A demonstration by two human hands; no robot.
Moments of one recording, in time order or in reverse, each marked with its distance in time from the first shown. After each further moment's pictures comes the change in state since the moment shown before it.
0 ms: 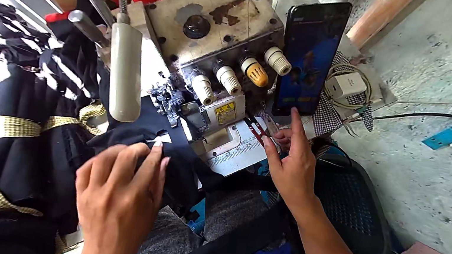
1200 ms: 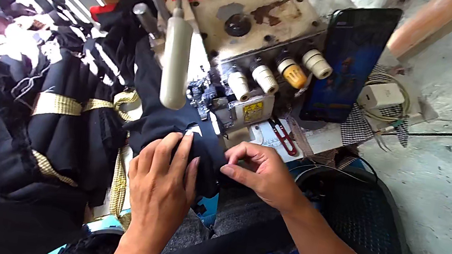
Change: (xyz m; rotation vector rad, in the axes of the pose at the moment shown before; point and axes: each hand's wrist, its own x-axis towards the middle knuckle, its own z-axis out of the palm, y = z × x) left_hand -0.016 0.015 0.017 -0.037 0.037 -0.132; right_hand 0.009 -0.075 0.026 1.083 -0.655 0.036
